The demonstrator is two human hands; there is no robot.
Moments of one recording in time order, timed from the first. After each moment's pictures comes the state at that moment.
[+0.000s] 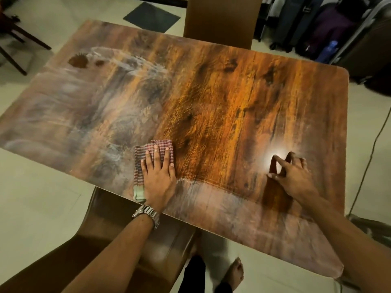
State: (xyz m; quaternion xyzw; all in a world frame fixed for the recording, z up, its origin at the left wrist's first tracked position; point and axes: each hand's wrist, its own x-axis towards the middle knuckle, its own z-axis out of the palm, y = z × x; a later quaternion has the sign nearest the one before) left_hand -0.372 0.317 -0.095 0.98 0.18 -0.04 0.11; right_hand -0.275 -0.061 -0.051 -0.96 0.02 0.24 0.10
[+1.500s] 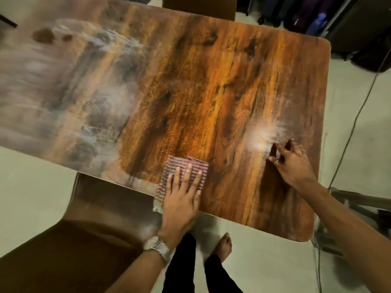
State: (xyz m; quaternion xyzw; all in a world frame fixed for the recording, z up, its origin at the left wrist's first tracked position) left_hand -0.469 0.190 -0.092 0.99 0.02 -0.10 0.14; right_hand -0.308 -0.115 -0.042 -0.97 0.04 0.23 0.12
